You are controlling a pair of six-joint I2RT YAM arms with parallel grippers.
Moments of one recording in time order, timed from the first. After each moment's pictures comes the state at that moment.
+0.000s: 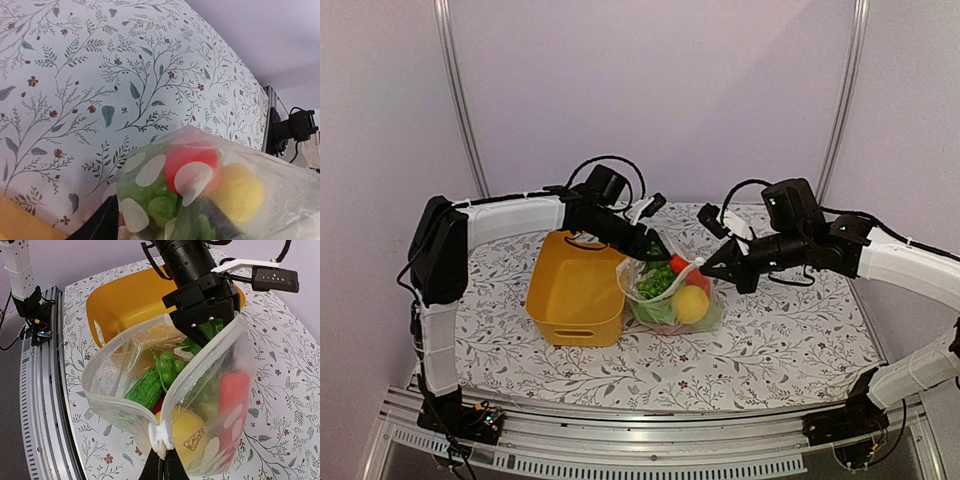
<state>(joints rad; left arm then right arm) -0.68 2.08 1.69 -0.43 0.59 -0.13 0.78 1.31 1.07 -0.40 -0.36 -0.21</state>
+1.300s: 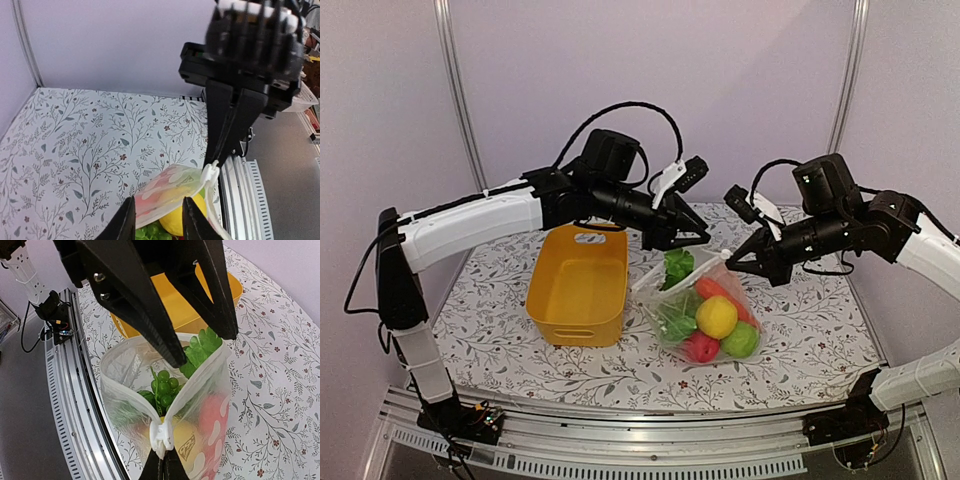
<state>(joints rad) -0.91 1.83 1.71 -0.34 0.63 0.18 0.78 1.18 1.25 -0.77 -0.35 -0.12</state>
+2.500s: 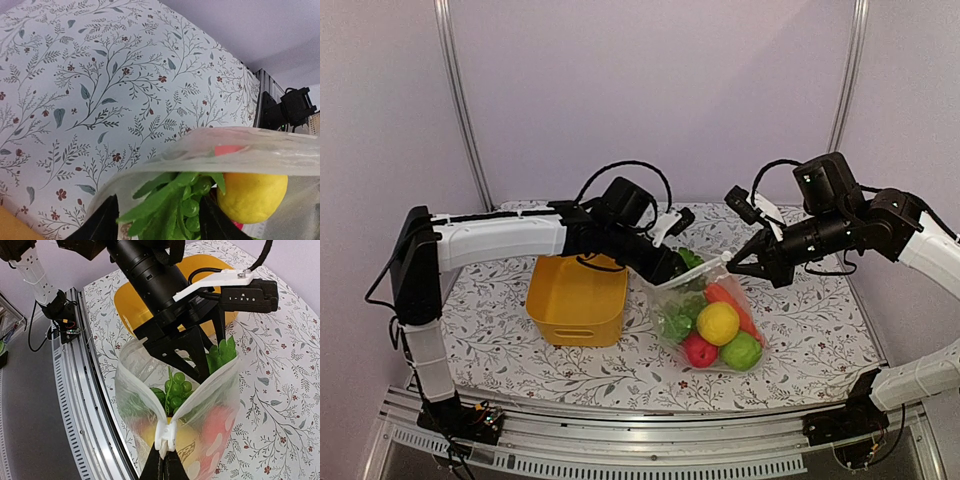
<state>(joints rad) -0.90 1.91 1.55 -0.38 0.39 -0.16 0.79 1.18 1.27 -0.81 -0.38 -0.11</state>
